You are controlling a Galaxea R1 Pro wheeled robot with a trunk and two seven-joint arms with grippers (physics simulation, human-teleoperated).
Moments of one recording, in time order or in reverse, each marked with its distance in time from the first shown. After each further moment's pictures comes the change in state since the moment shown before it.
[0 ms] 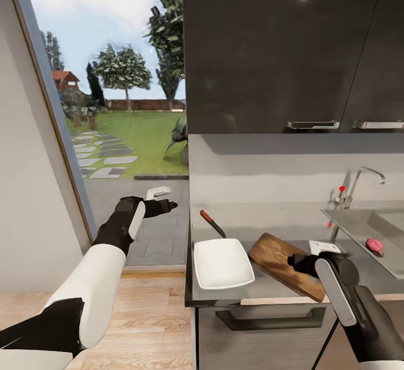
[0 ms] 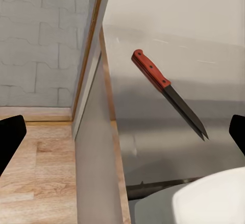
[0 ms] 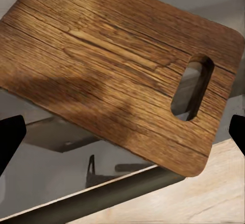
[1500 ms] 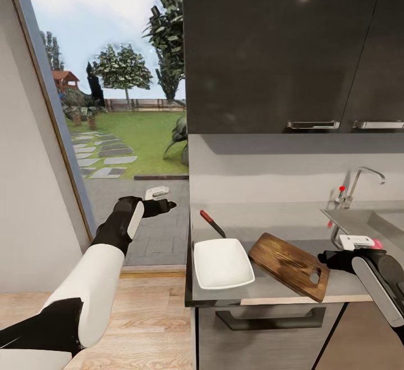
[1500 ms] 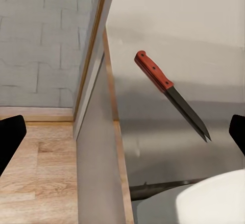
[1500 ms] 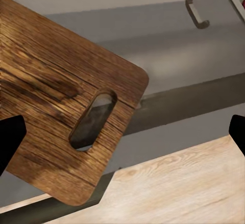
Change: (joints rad) left arm 0.000 0.006 0.005 -0.002 0.000 0.000 0.000; right arm 0.000 -0.271 0.043 0.000 -0.033 -0.013 0.117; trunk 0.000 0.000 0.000
